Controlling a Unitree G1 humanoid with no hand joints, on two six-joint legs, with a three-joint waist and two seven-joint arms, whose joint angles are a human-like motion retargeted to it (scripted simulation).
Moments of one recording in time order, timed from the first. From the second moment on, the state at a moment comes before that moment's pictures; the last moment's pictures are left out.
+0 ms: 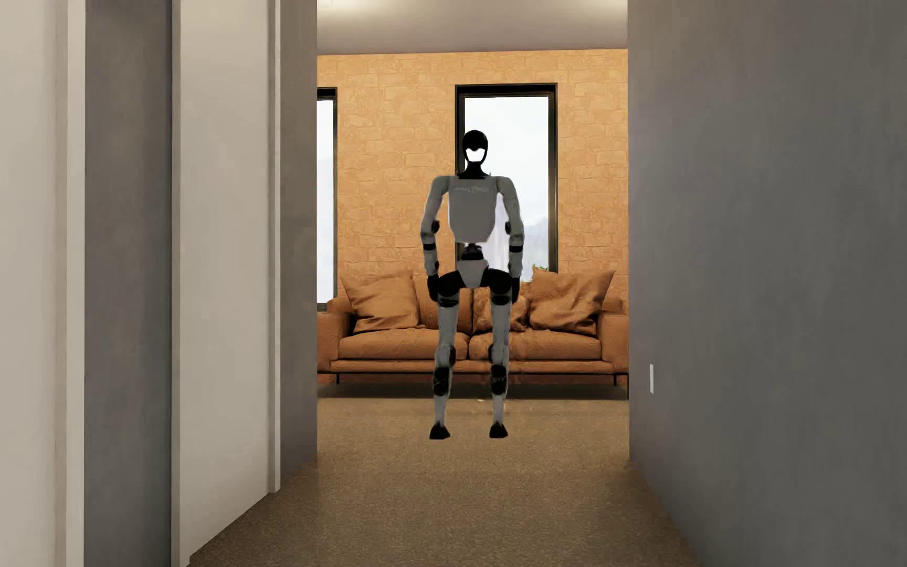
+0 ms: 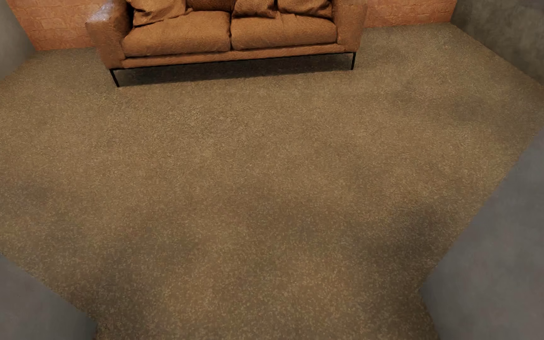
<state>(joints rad) 0.14 0.08 0.01 0.08 0.06 0.09 0.00 0.00 0.01 0.22 0.23 0.27 0.29 -0.23 -0.17 0.24 -0.29 0.00 0.00 -0.40 0.42 0.79 0.76 0.00 0.00 0.00 0.00 0.00 0.00</state>
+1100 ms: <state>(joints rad) -0.18 0.00 0.02 0.11 0.13 0.12 0.00 0.00 0.05 0.90 0.51 0.34 0.31 -0.43 -0.45 0.23 -0.30 0.00 0.00 -0.30 0.39 0.76 0.75 0.00 0.00 0.00 0.00 0.00 0.00</state>
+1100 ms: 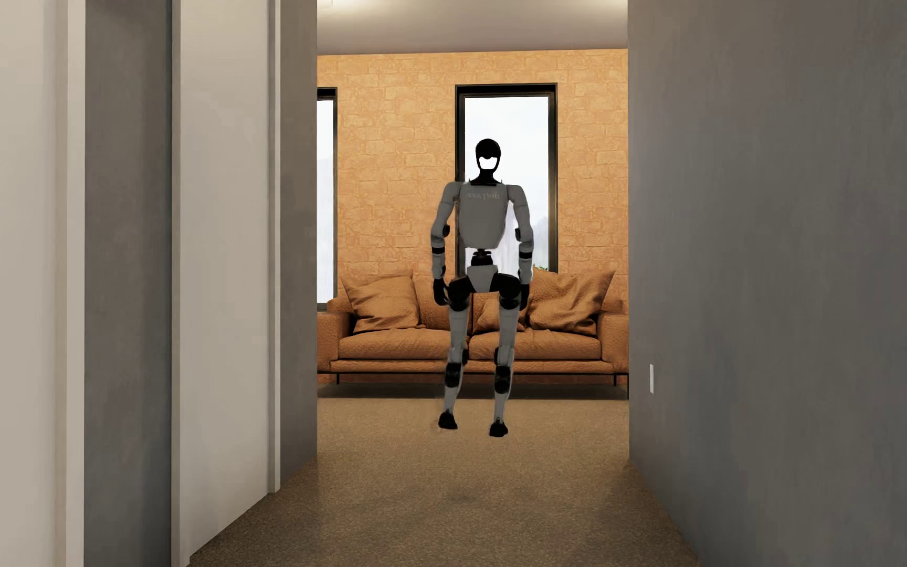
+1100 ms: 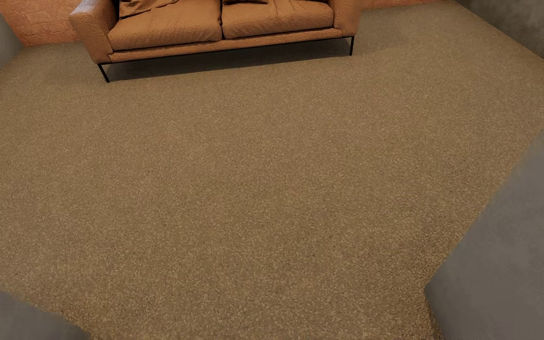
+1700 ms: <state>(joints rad) -0.59 0.11 0.15 0.05 0.01 0.03 0.00 0.00 0.12 0.82 0.97 0.33 0.08 -0.10 0.23 0.26 -0.27 0.00 0.00 -0.22 0.40 0.99 0.35 0.00 0.00 0.00 0.00 0.00 0.00</state>
